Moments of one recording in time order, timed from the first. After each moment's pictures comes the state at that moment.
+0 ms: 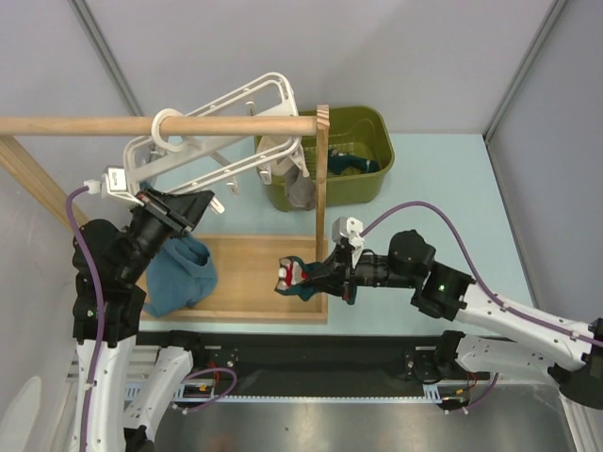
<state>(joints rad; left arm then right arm) -0.10 0.63 1.10 -0.46 0.34 -0.80 1.04 0.92 0.81 0.04 -0.45 0.15</state>
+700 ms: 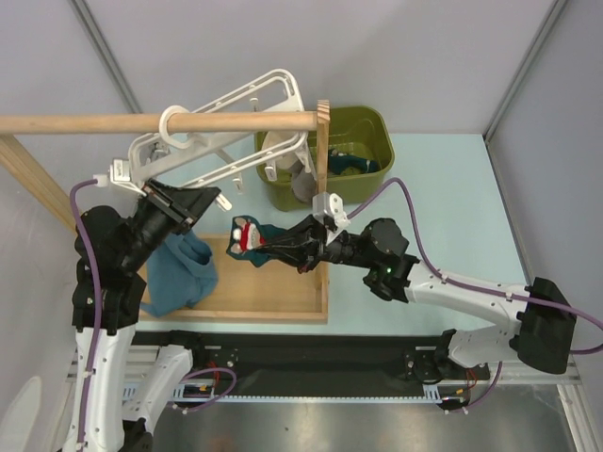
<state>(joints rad) -0.10 0.70 1.16 -0.51 0.40 -0.95 1.07 1.29 0.92 0.79 -0.47 0.19</state>
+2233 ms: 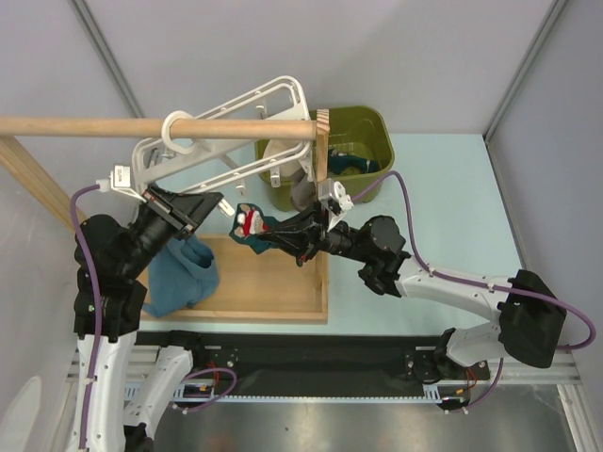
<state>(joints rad) -0.10 0.65 1.11 -0.46 0.45 -1.00 1.00 1.36 0.89 0.98 -0.44 0.37</state>
